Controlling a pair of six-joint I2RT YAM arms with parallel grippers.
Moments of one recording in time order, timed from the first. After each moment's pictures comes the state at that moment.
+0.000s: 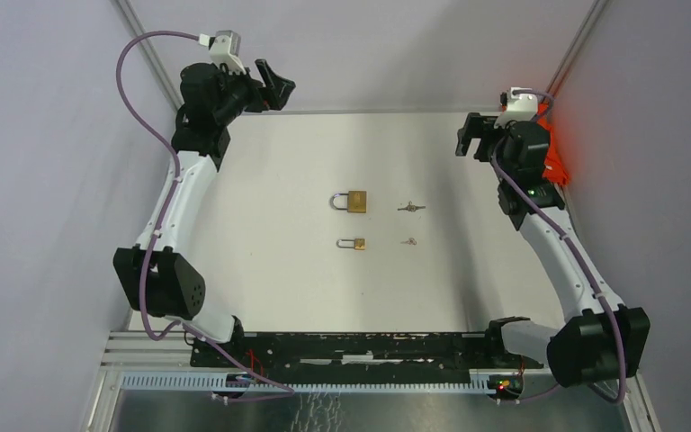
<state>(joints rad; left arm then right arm) -0.10 1.56 1.56 -0.07 0.35 -0.27 0.13 1.19 1.05 -0.02 0.10 0.10</state>
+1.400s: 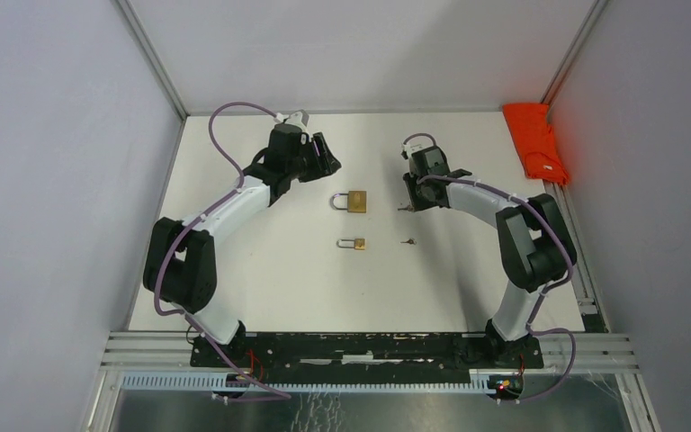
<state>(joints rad) -0.40 1.64 1.20 -0.11 0.10 -0.56 0.40 1.78 1.15 -0.31 0.09 0.06</state>
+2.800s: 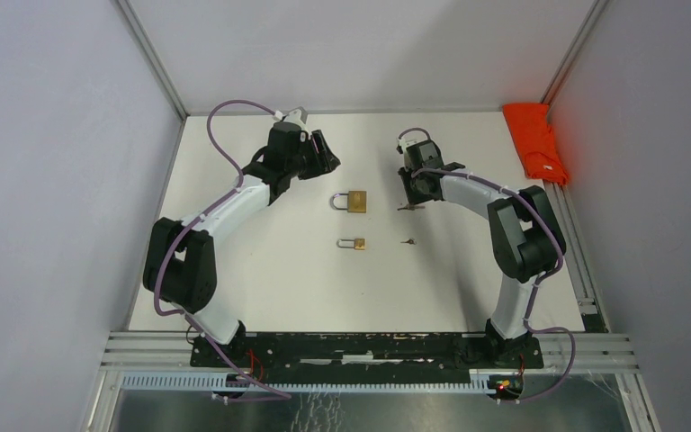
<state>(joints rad) -0.40 1.64 1.21 -0.10 0.09 -0.56 0.41 1.89 1.25 -0.32 0.08 0.06</state>
